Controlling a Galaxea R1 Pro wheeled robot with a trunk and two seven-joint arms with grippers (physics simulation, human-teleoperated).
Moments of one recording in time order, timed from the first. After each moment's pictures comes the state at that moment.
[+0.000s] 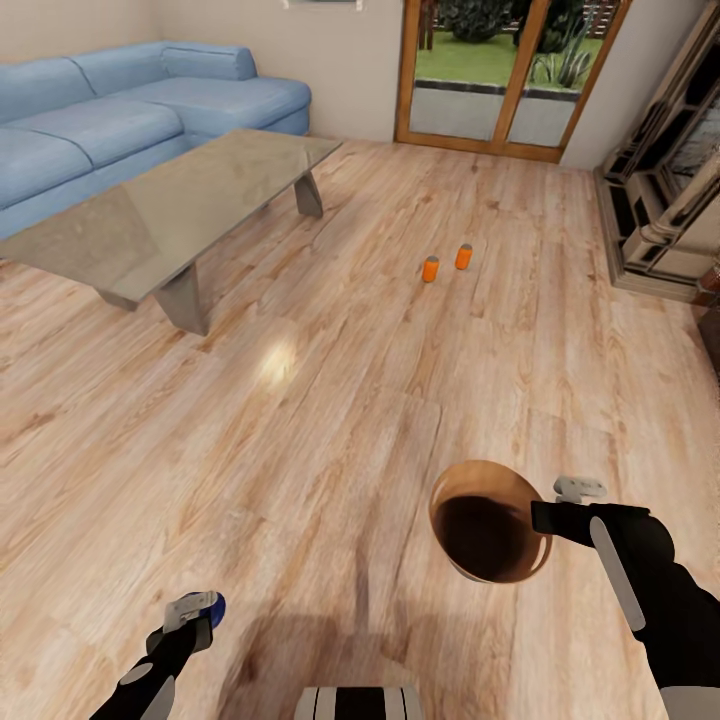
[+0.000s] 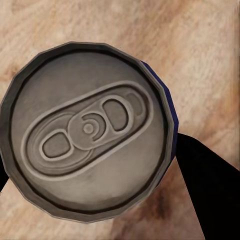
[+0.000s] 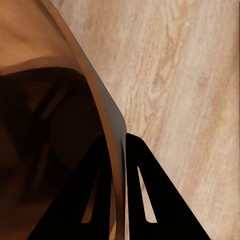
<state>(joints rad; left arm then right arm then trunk) -0.40 0.11 0.05 -0.47 0.23 -0.09 0.02 -0.46 -0.23 -0.12 -1.40 -0.15 1.00 0.09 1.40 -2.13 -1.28</state>
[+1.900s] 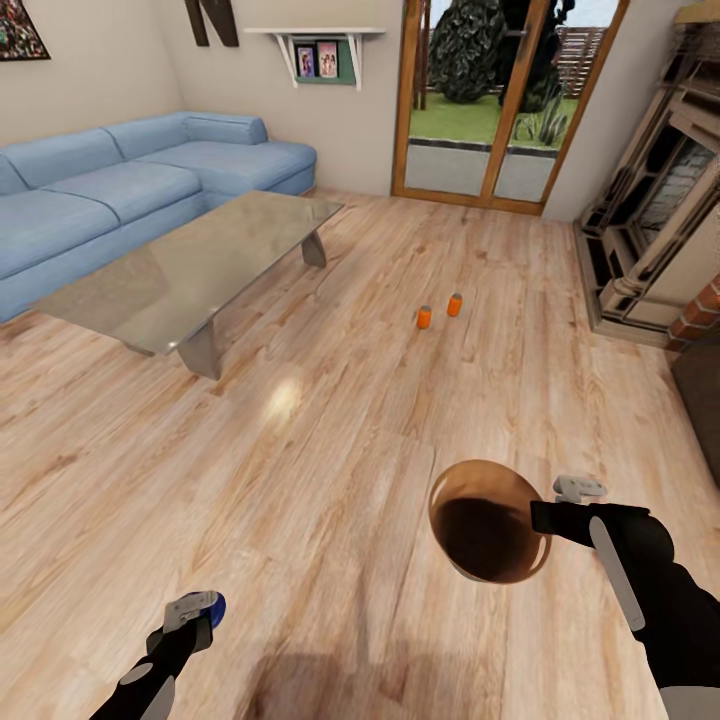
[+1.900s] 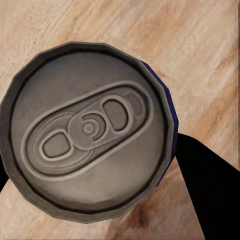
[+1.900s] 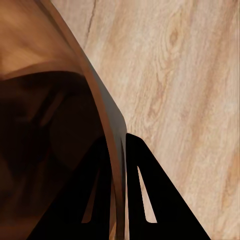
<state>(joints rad) -0.40 0.11 0.05 -0.47 0.23 -0.09 0.02 -0.46 -0.22 -0.12 -1.40 -0.15 1.00 0.09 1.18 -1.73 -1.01</state>
